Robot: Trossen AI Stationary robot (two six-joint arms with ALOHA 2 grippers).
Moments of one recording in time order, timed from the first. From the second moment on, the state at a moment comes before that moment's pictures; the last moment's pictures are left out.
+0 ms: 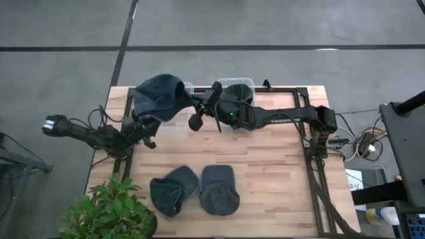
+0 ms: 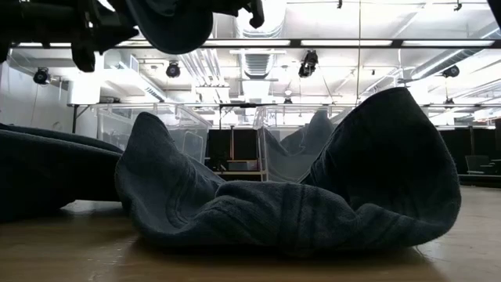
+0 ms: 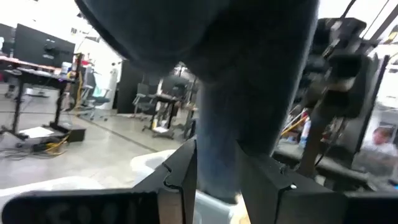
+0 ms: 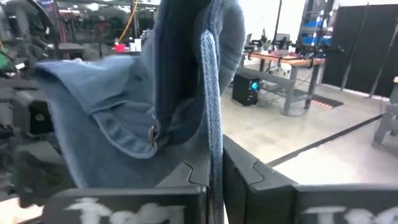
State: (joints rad) left arm -0.25 0.48 0.12 0.71 -0.78 0.03; right arm -0.05 1.86 1.61 0.26 0.46 0.01
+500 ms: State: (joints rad) left arm -0.26 0.48 0.12 0.65 -0.74 -0.03; right arm -0.06 1.81 1.61 0.28 0.48 -0.04
